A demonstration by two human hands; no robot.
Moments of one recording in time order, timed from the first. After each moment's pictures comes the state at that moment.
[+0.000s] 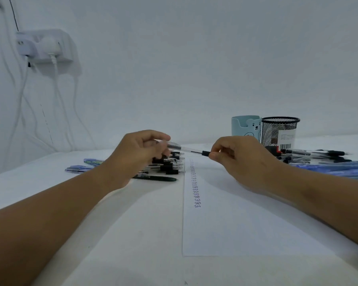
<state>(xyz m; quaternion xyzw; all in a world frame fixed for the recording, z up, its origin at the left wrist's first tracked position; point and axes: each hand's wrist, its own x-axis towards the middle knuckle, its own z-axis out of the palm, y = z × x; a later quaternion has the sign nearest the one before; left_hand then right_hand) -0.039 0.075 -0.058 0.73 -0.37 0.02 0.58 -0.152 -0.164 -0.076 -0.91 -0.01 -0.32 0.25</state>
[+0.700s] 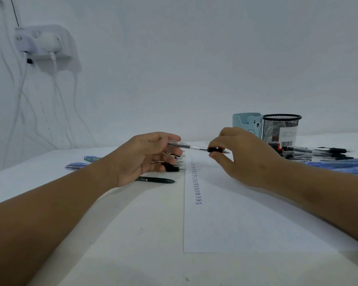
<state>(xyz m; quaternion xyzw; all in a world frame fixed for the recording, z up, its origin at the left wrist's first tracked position) -0.039 0.077 -0.055 0.67 -0.39 -0.19 0.61 -0.155 -0.160 -0.069 -0.94 -0.07 -0.33 0.08</state>
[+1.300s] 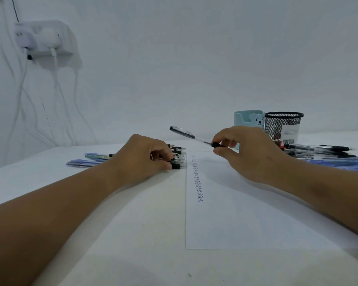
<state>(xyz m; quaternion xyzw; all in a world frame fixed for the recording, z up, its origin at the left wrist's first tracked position) -0.027 0.079 -0.069 0.82 -0.45 0.15 0.31 -0.156 -0.163 -0.071 -0.91 -0.06 -0.36 0.20</state>
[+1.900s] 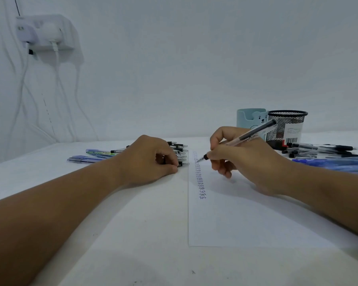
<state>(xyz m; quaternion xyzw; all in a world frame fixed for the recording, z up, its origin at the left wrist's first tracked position) -0.026 0.077 -0.074 0.80 -0.52 0.15 0.25 -0.175 -0.126 -0.066 -0.79 -0.06 -0.21 0.57</state>
